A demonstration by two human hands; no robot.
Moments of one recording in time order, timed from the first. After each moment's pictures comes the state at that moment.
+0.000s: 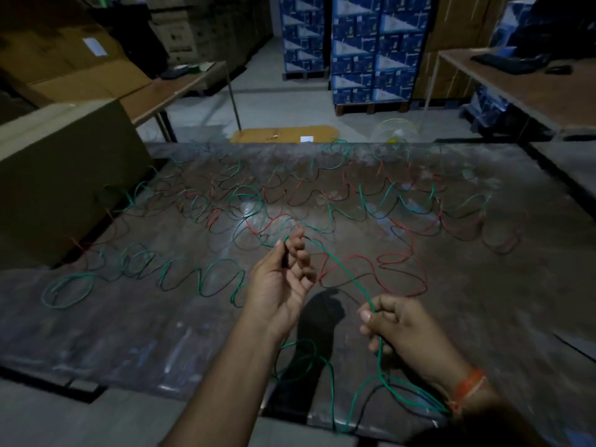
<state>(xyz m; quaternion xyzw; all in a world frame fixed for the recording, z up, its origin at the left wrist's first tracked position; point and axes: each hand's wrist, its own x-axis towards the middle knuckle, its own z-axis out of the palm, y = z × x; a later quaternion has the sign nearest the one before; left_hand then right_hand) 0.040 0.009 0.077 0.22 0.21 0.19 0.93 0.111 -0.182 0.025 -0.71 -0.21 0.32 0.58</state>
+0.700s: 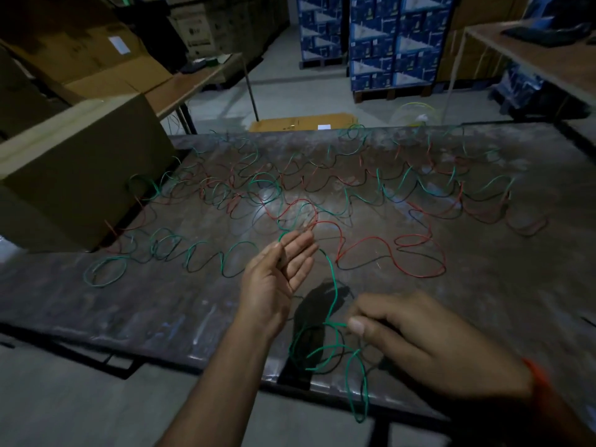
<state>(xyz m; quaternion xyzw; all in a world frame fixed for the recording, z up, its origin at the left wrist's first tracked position) -0.004 0.017 0.056 0.41 0.24 0.26 0.84 0.066 -0.197 0.106 -0.69 -0.62 0.14 0.34</state>
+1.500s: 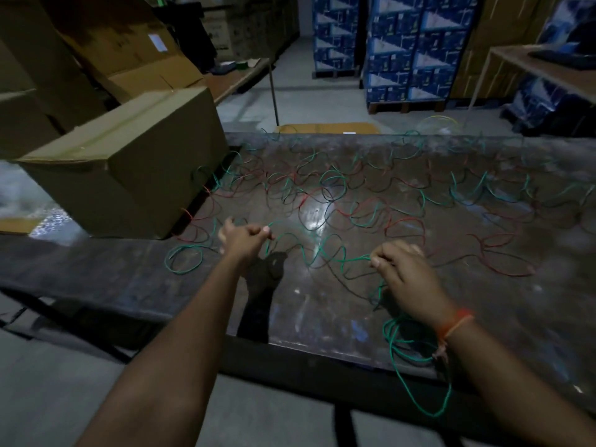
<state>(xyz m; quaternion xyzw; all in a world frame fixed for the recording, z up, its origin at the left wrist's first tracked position) -0.097 0.344 -0.025 0.83 0.44 0.13 0.33 0.010 -0.007 0.027 -0.81 -0.45 0.00 0.38</state>
